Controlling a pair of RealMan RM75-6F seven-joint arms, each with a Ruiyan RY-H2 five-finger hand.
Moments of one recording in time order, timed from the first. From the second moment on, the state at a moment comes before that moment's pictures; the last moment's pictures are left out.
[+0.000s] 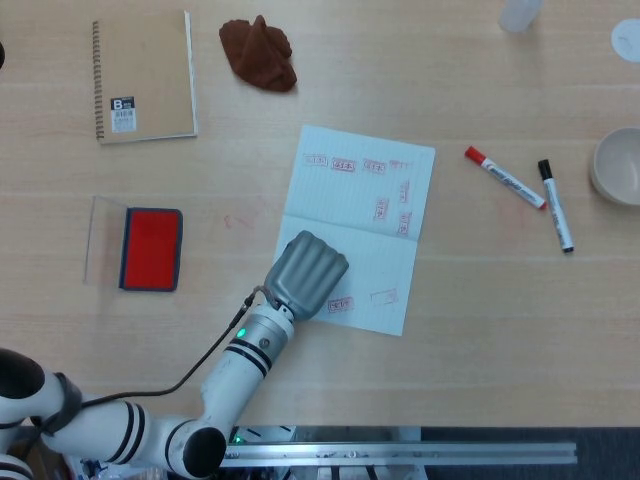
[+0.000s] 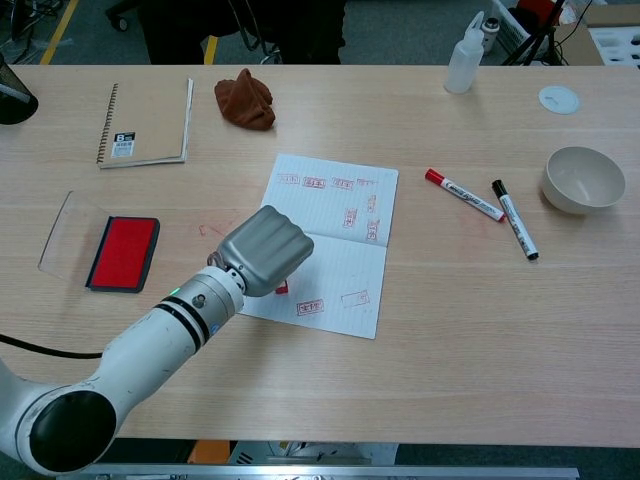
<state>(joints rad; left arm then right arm) -0.79 -1.91 0.01 -1.60 0.90 1.19 1.22 0.09 -1.01 0.04 -1.53 -1.47 1.37 0.23</state>
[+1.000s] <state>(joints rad) -0.73 -1.69 0.04 -1.59 0.98 1.20 1.07 0.11 -1.01 0.04 -1.57 -1.48 1.37 0.19</state>
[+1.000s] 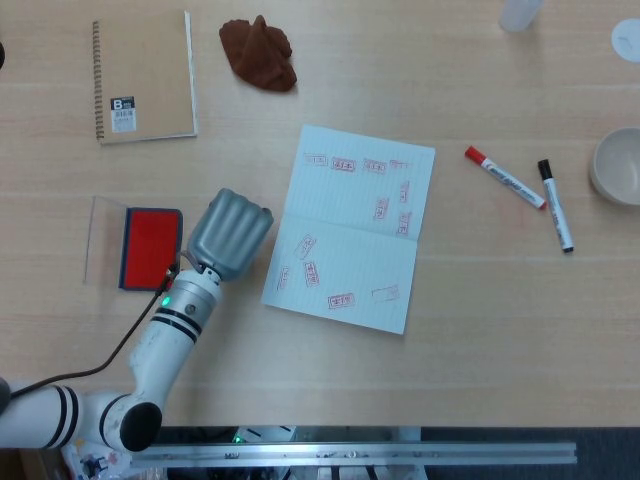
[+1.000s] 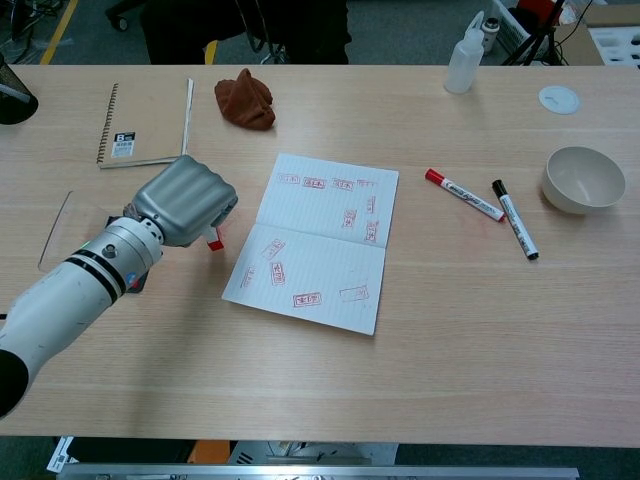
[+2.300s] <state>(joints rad) -0.67 -1.69 0.01 -1.50 0.95 1.17 1.04 0.10 -1.00 0.05 -1.60 -1.48 1.38 0.17</state>
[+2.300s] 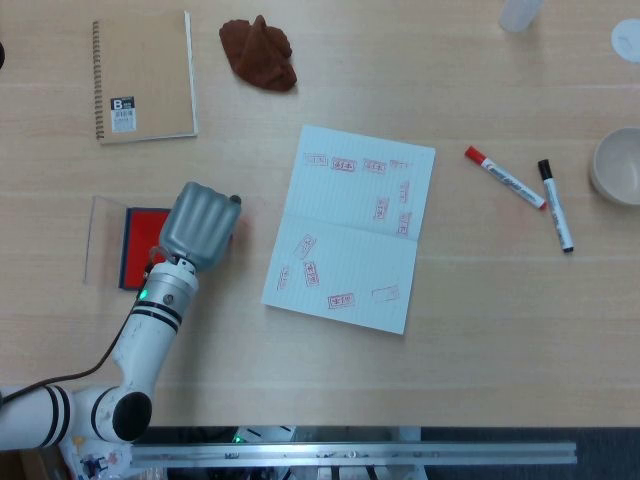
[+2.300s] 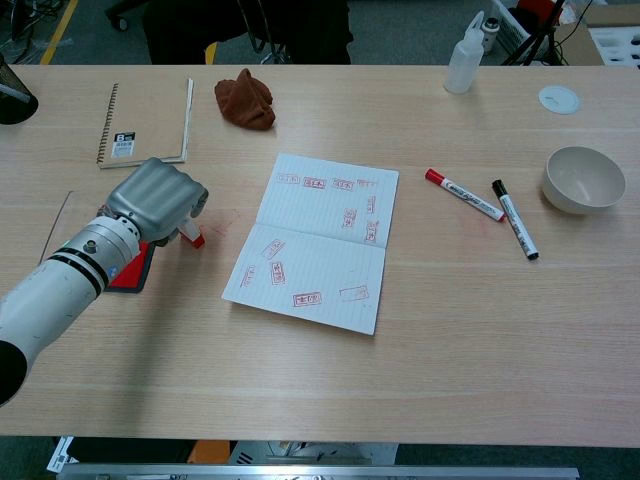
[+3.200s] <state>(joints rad) -0.51 -1.32 -0.08 -1.79 1.07 1.27 0.46 0.14 -0.98 0.05 -1.62 -1.49 1.33 0.15</state>
